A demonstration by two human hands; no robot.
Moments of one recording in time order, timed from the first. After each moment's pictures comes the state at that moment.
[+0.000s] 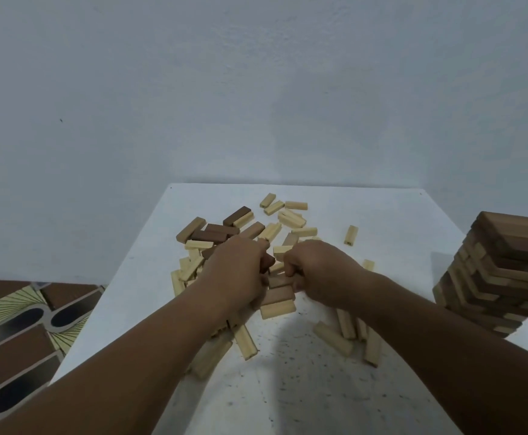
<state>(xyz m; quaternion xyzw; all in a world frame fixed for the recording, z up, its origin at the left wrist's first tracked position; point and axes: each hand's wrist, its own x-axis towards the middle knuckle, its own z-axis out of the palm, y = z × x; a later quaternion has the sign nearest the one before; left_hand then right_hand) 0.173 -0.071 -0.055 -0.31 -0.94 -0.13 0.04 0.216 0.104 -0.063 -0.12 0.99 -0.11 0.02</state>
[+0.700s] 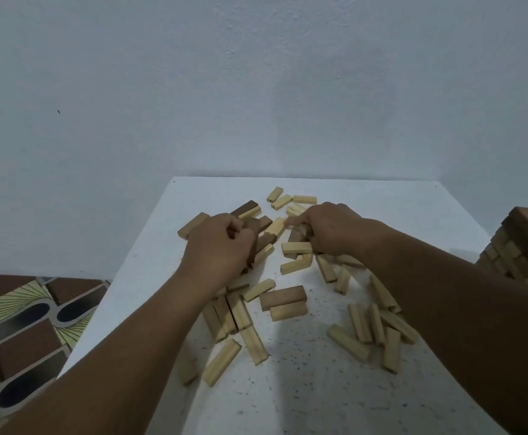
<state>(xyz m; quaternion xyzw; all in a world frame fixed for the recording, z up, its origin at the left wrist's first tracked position) 0.165 -0.090 -0.040 -0.09 -0.89 -0.44 0.03 0.146 0.126 -0.051 -0.04 1.00 -0.06 0.05</state>
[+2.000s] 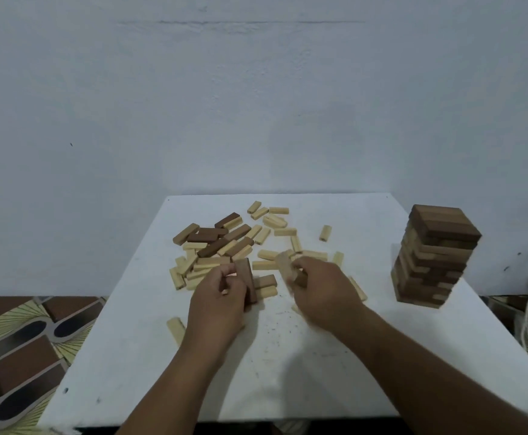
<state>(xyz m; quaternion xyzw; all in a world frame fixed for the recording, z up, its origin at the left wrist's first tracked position) 0.289 -0.091 -0.049 0.00 -0.80 -0.61 -0.03 0.308 0.084 -0.055 0.11 0.95 -0.29 -0.09</state>
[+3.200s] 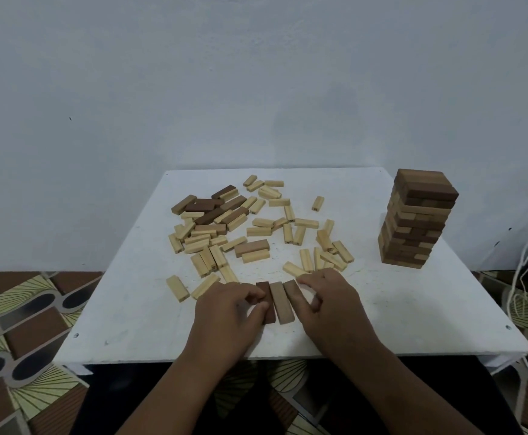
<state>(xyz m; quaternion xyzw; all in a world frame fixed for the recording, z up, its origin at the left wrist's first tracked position) 0.342 -0.108 -0.102 -0.23 -0.90 -0.36 0.08 0.396 0.074 -0.103 0.07 0.93 -0.29 -0.22</state>
